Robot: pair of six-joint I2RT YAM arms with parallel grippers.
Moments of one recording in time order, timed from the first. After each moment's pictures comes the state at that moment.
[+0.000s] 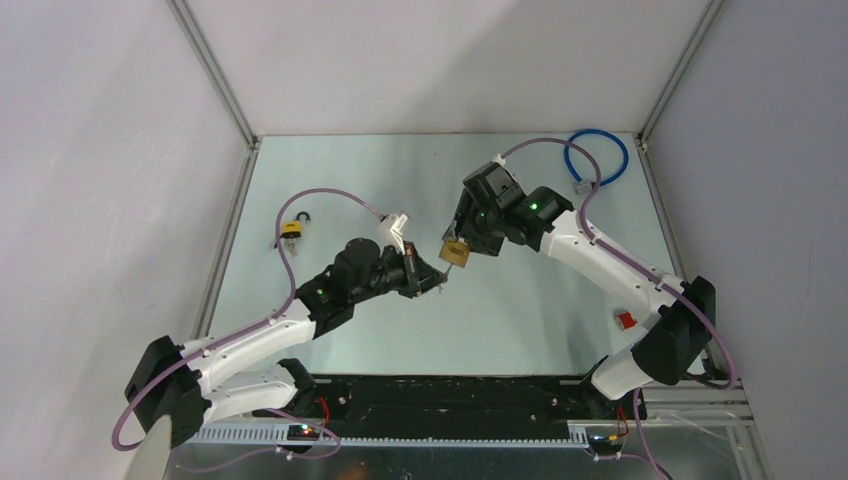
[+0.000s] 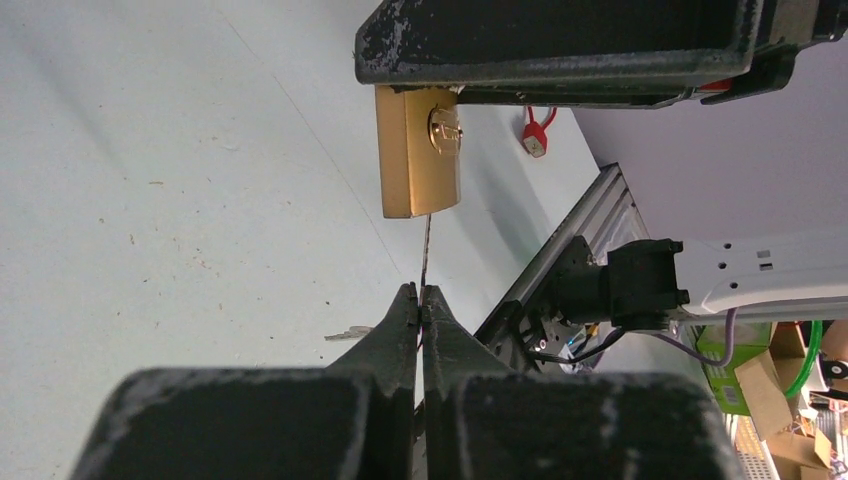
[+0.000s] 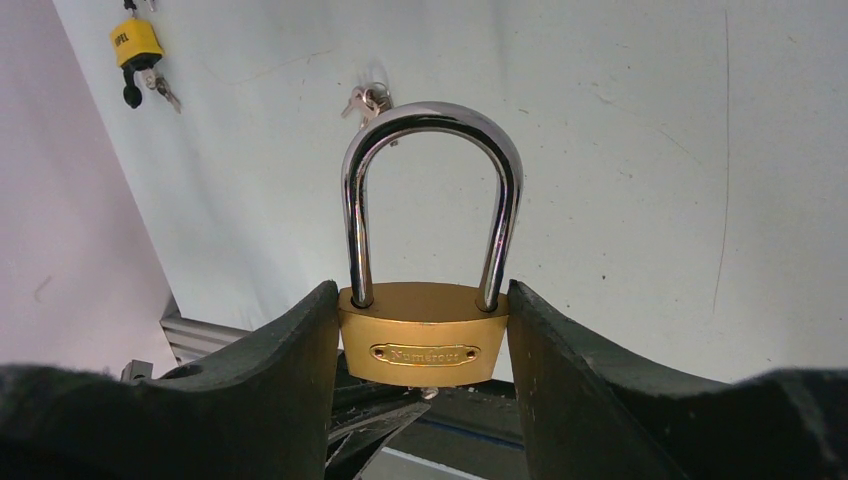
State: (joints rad) left arm -0.81 1.06 0.62 0.12 0.19 -0.71; right arm 0.76 1.52 1.48 -0.86 0.10 1.00
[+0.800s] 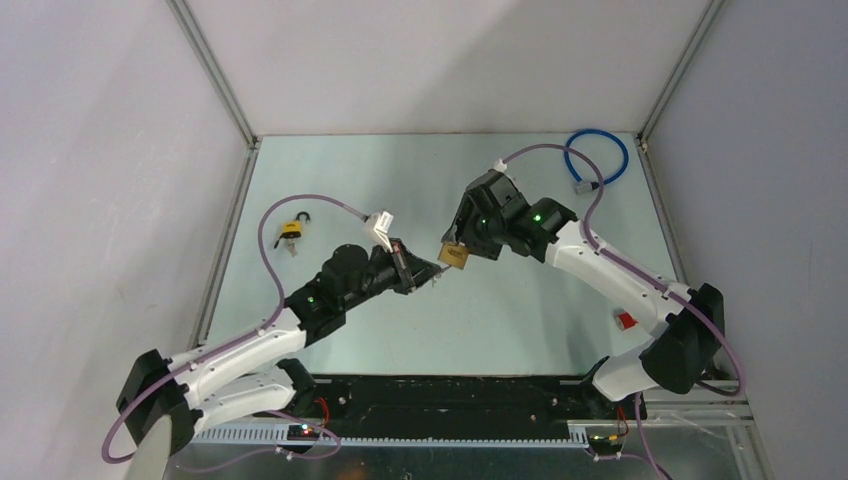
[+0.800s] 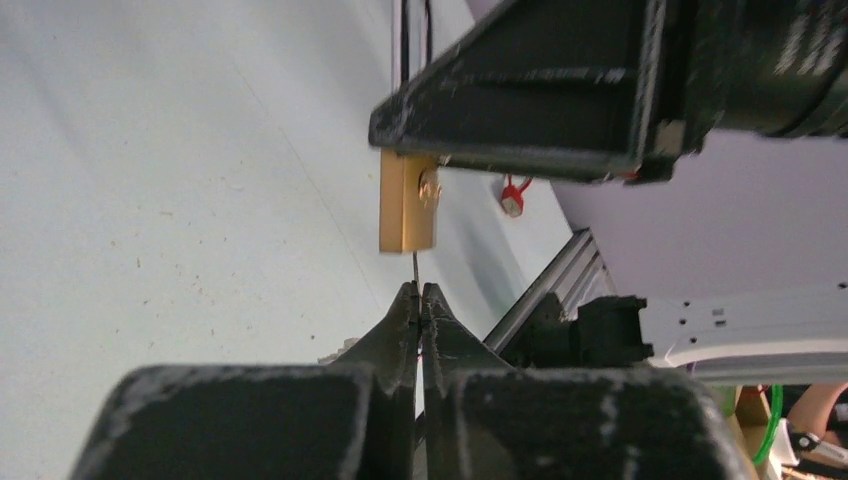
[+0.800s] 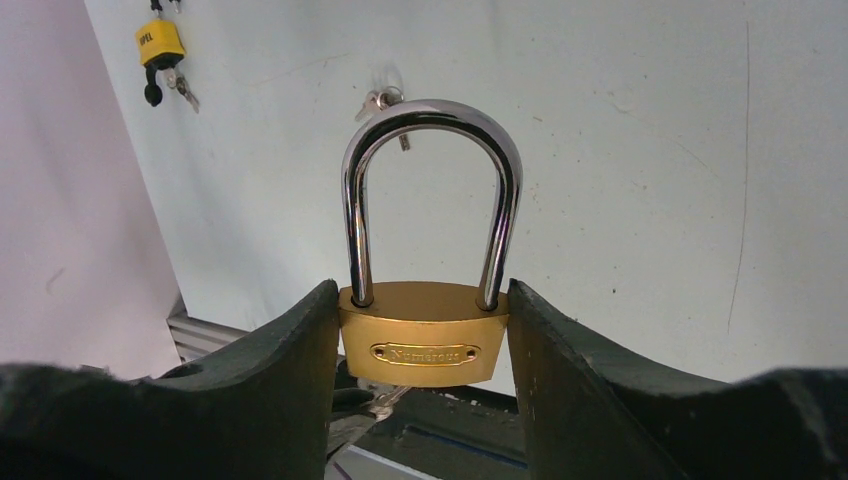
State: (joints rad) left arm -0.82 0.97 0.58 0.16 0.09 -0.79; right arm 0.78 1.46 1.39 -0.76 0.11 1.00
